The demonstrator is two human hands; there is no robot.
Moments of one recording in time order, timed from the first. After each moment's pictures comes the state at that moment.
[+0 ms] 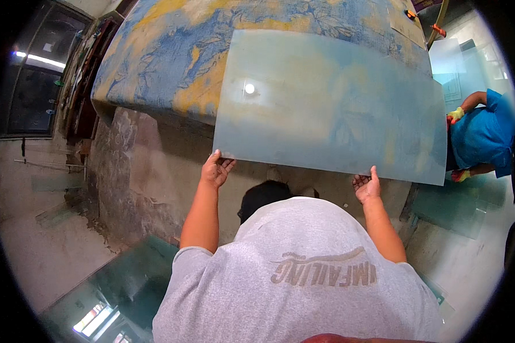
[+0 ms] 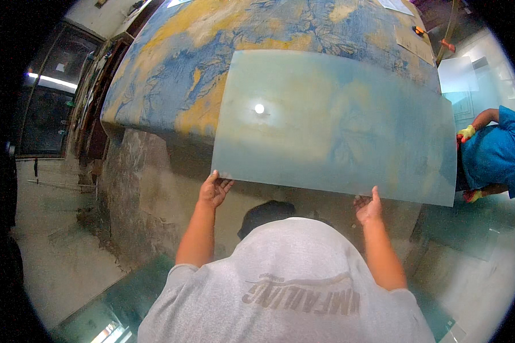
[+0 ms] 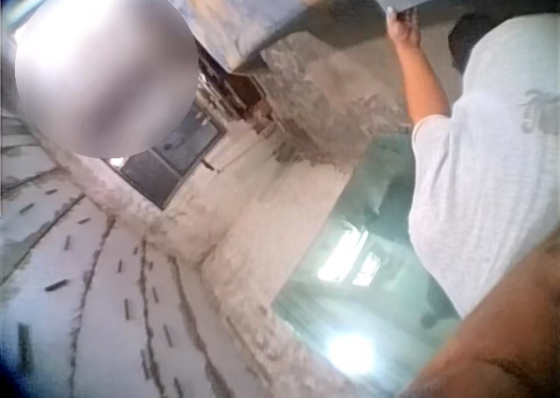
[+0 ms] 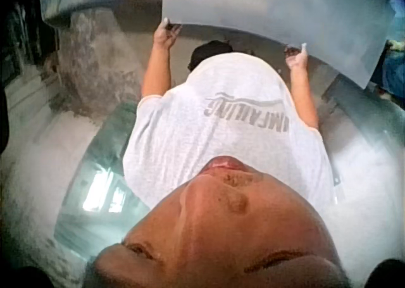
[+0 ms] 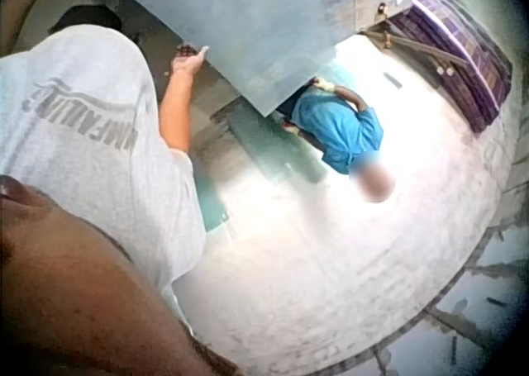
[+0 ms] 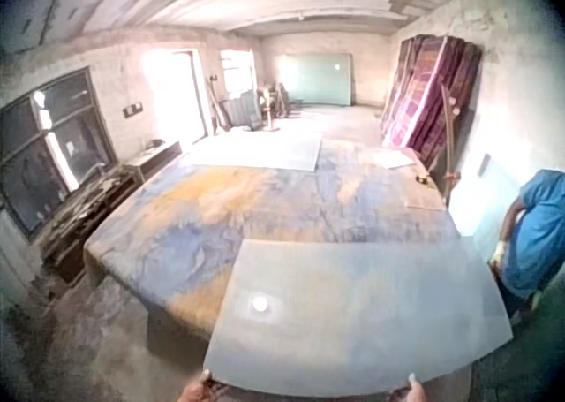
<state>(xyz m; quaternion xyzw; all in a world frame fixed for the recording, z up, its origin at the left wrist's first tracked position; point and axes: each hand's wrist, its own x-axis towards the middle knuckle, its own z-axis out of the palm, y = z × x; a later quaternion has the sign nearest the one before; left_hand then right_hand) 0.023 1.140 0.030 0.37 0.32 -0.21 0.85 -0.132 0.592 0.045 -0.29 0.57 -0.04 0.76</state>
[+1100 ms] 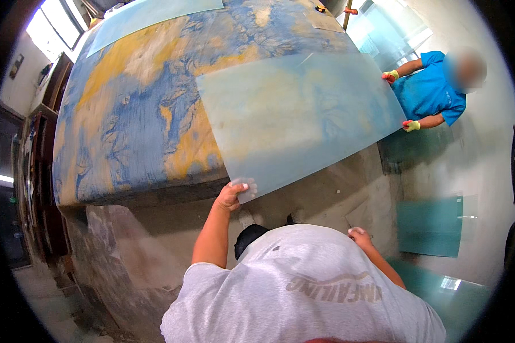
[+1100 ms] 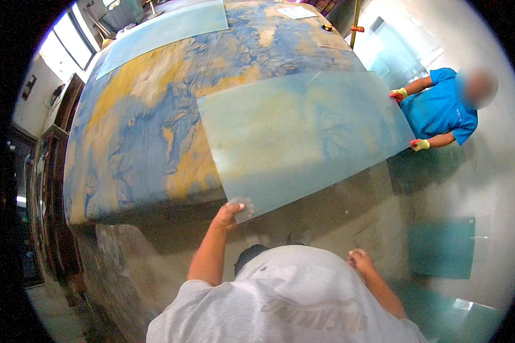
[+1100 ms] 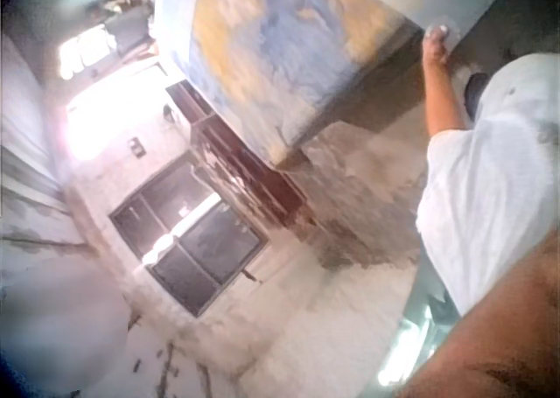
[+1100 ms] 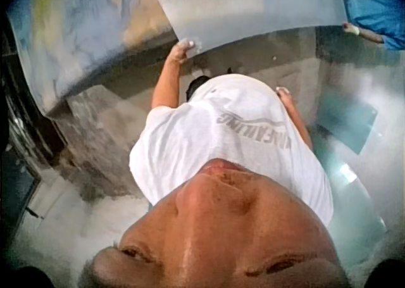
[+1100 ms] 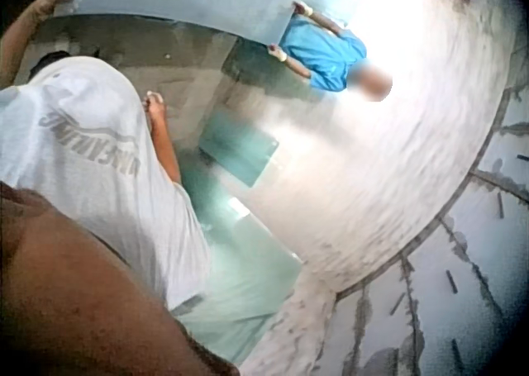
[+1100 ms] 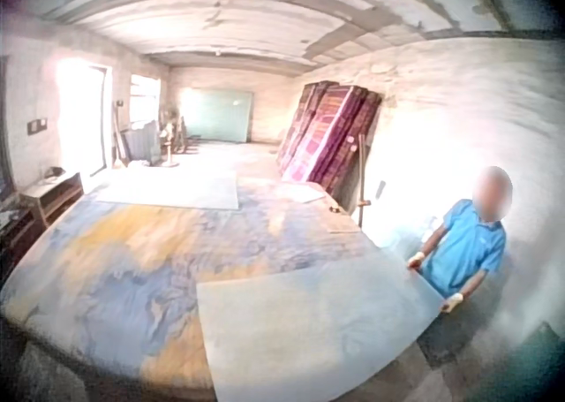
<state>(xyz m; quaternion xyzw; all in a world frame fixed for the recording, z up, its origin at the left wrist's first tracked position) 0.144 1.187 0.012 0.36 0.05 -0.59 0.73 -0.348 0.896 0.108 -0.57 0.62 0.05 0.54</state>
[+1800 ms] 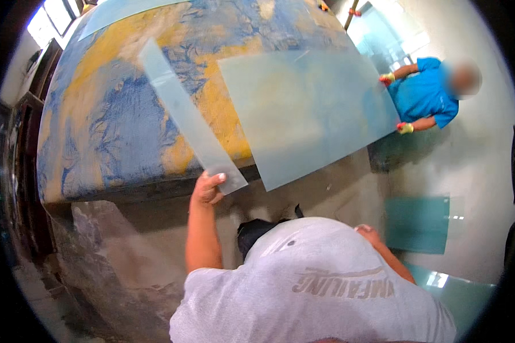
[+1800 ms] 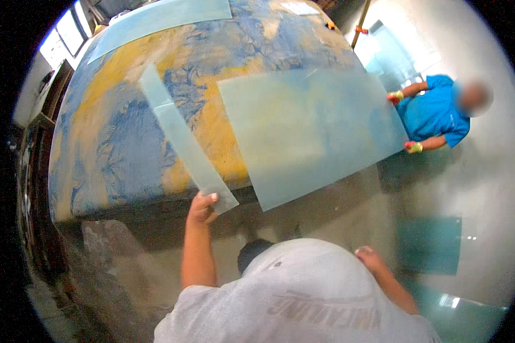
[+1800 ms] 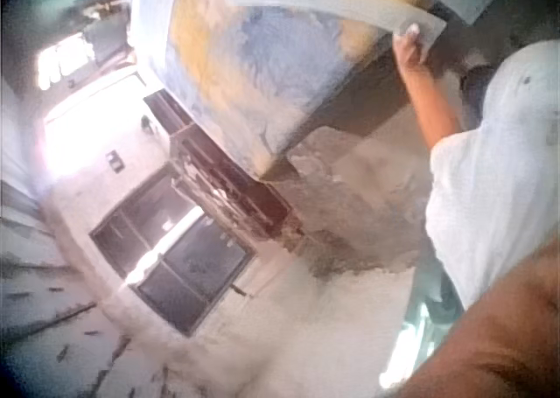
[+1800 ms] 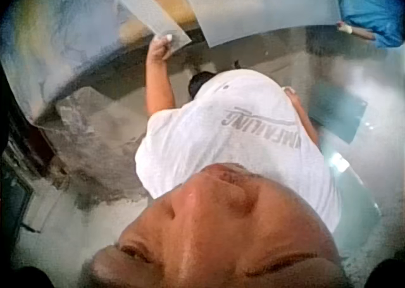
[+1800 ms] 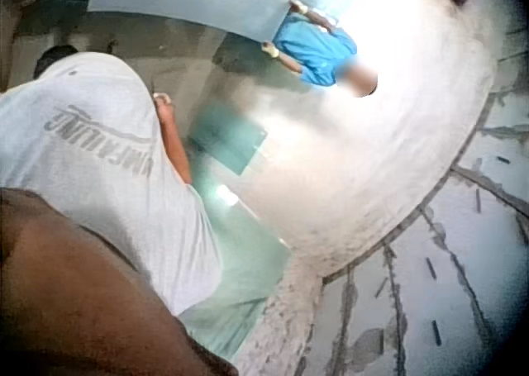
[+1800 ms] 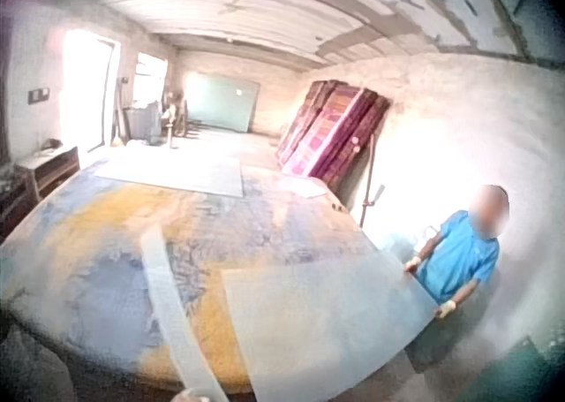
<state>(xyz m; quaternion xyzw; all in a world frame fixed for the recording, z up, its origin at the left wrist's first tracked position) 0.189 1.242 0.058 0.27 0.00 -0.47 0.84 -0.369 0.896 0.141 -0.70 0.59 0.15 0.38</state>
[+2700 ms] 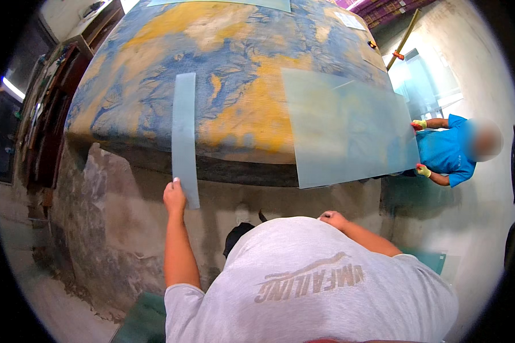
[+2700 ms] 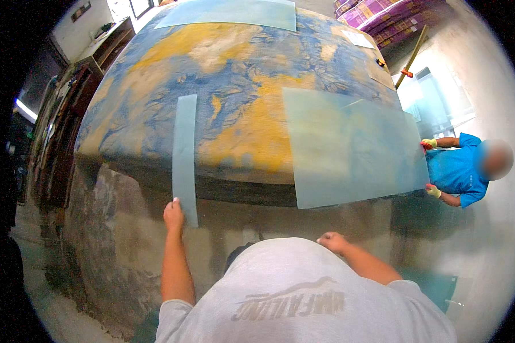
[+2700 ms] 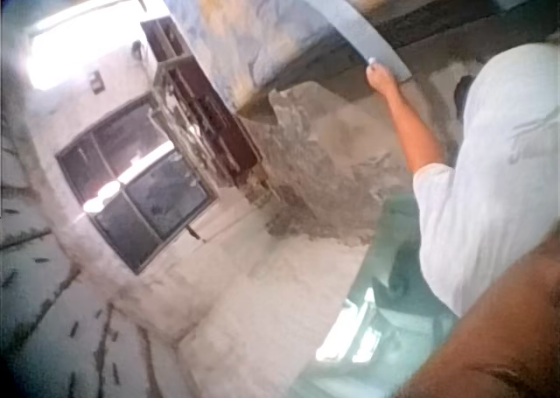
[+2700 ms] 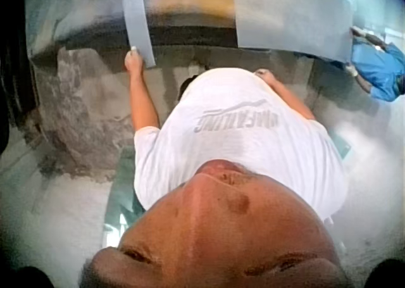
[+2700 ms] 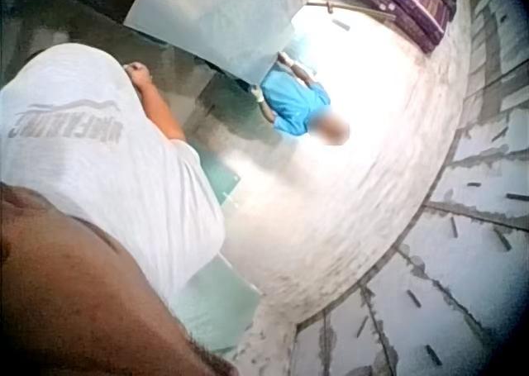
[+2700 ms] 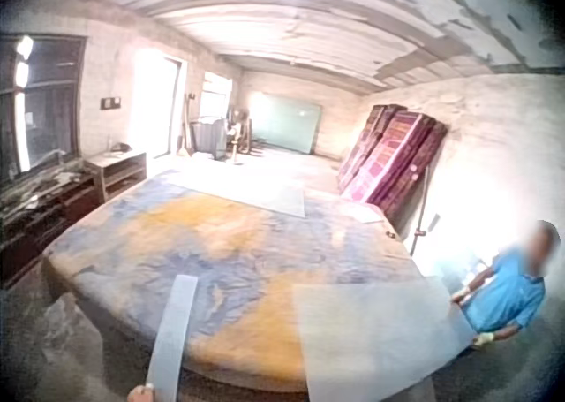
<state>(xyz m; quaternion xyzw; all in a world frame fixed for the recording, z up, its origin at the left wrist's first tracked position) 0.139 1.440 0.021 0.91 0.18 0.00 0.37 -0.161 0.882 0.052 -0.82 0.29 0.33 0.37</state>
